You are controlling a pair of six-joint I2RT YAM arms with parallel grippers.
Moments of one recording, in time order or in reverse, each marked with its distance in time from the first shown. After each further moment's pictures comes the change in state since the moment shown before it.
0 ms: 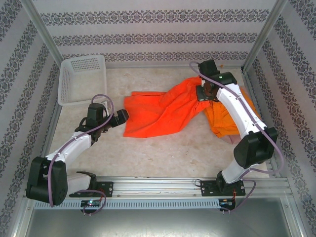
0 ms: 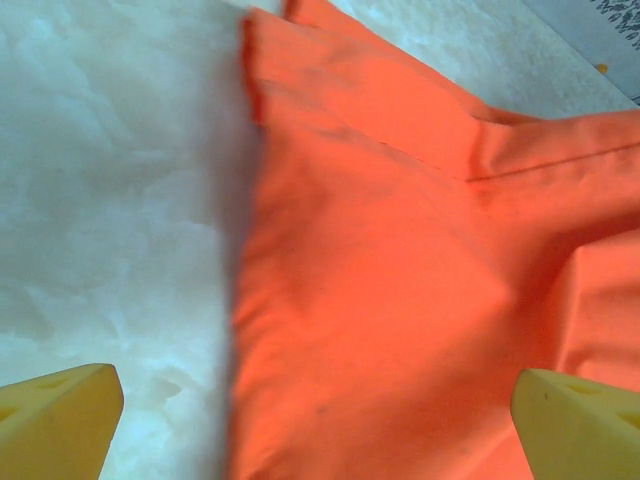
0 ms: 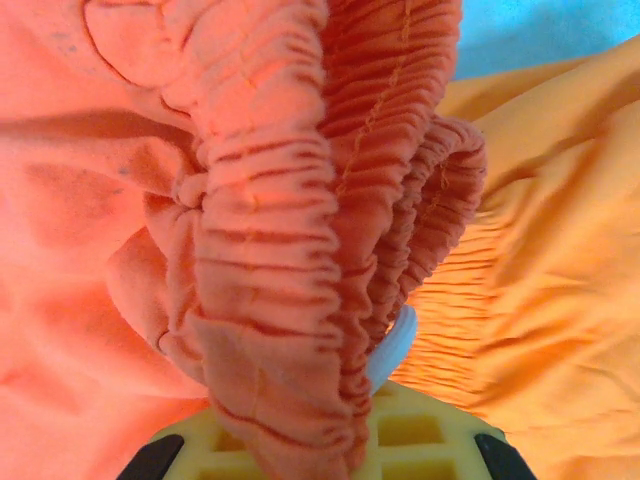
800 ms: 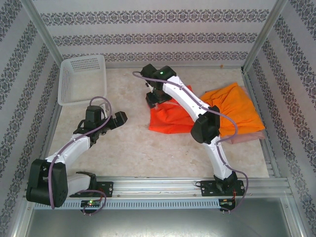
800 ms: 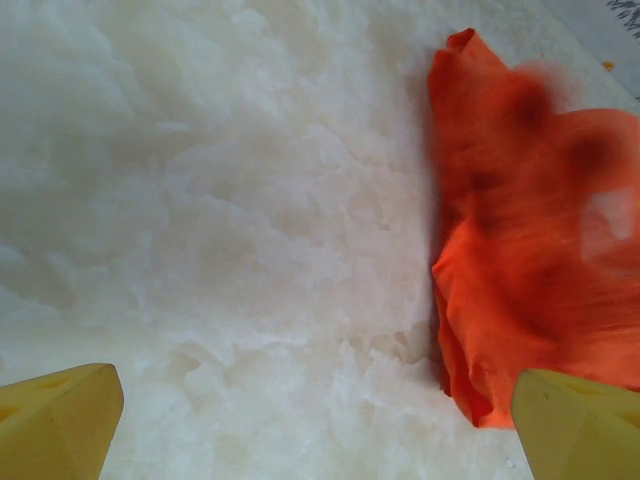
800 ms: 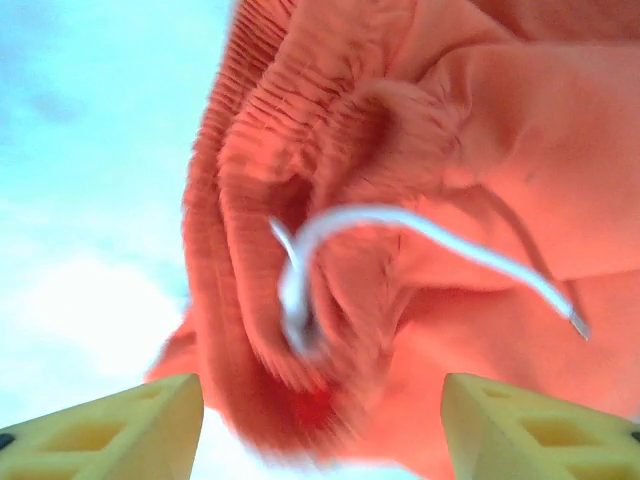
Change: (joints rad) left arm 0.036 -0.032 -0.041 0.002 0.045 -0.009; right arm 0.391 0.669 0.742 -0.319 -0.238 0.097
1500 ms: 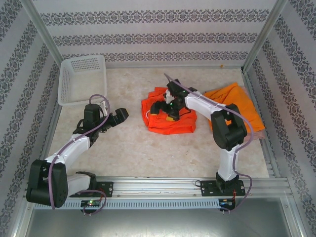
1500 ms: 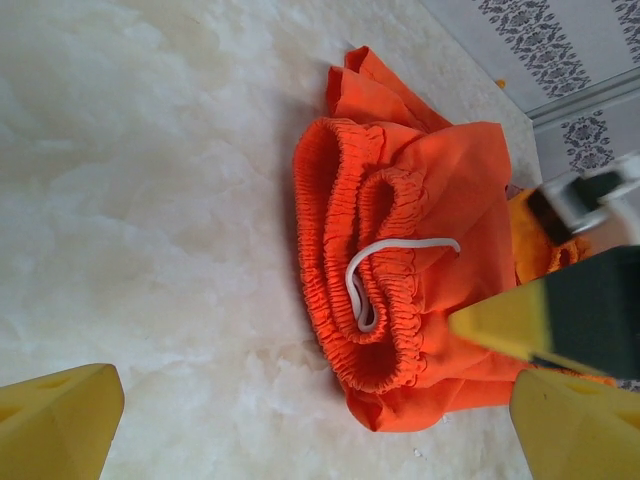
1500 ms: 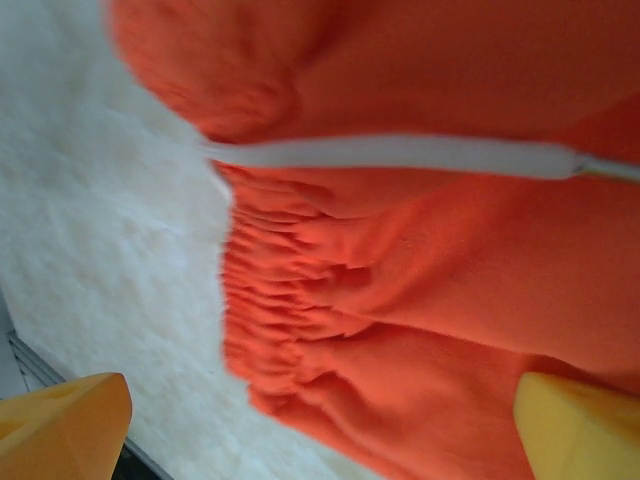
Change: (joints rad) left arm 0.008 0.008 0.000 0.106 0.128 -0.076; right arm -0.164 -0.315 -0.966 0.798 -0.544 0.359
